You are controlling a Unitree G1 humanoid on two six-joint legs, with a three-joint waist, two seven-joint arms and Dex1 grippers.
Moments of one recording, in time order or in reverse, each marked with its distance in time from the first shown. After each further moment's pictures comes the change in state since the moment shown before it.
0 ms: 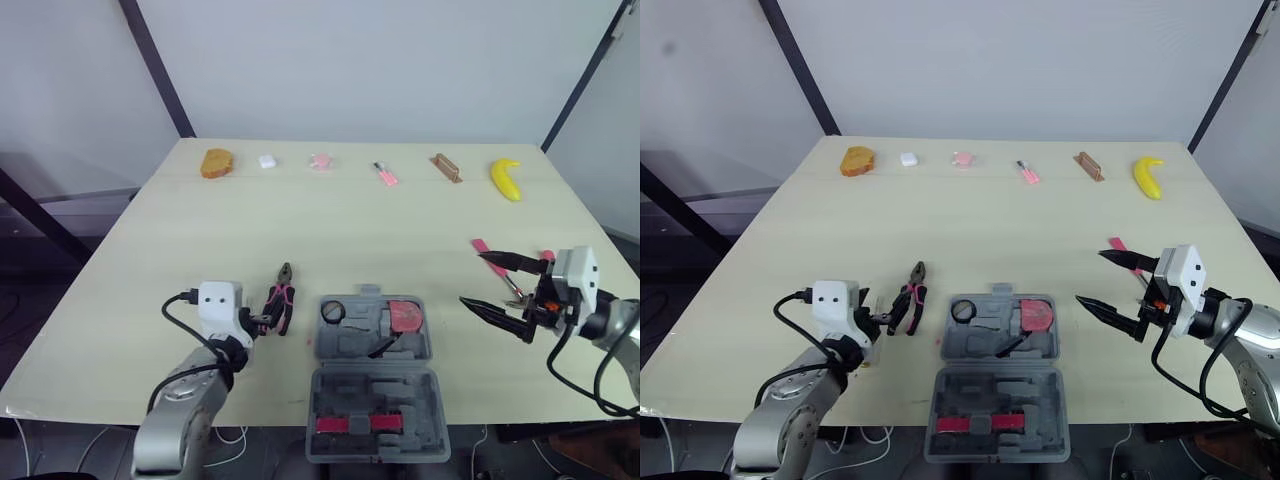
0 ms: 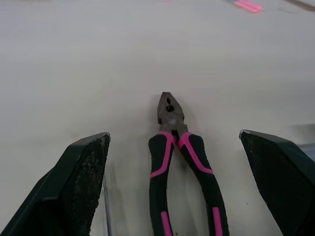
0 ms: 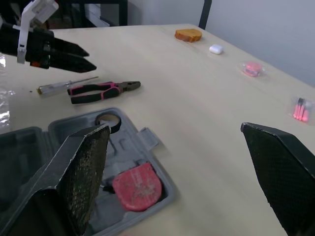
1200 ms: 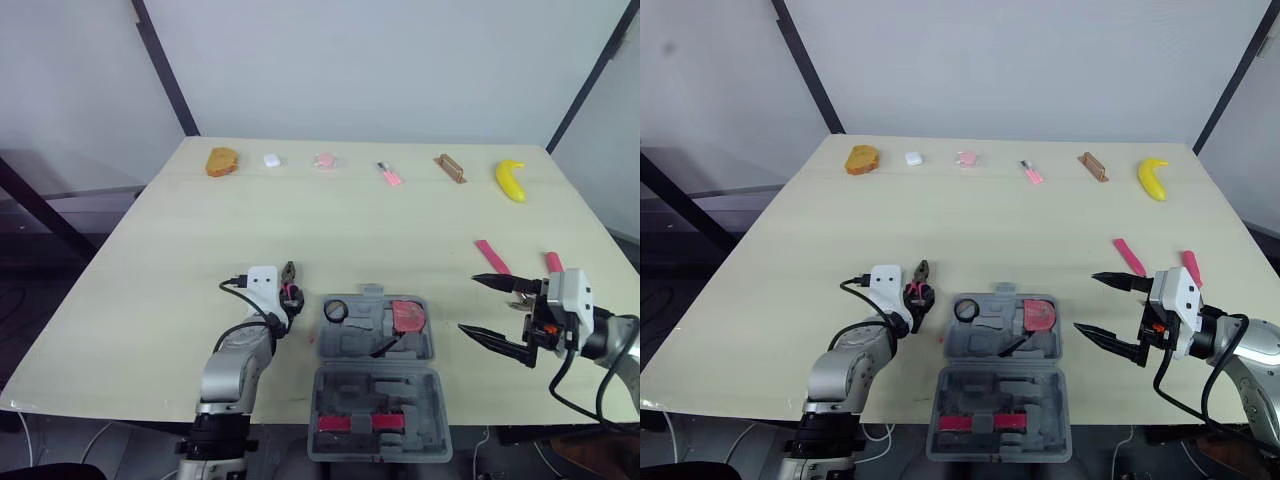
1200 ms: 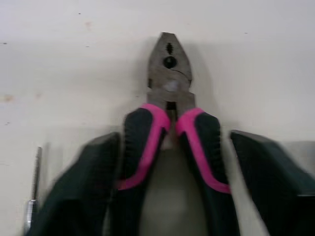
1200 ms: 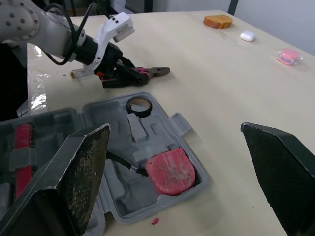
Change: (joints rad) left arm -0.289 -0.120 -0.062 0.363 0.122 0.103 0.080; right arm 0.097 -0.005 -0.002 -0.035 -0.010 -0.025 0.085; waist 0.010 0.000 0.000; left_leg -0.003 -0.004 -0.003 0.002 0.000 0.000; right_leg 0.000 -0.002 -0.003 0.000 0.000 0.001
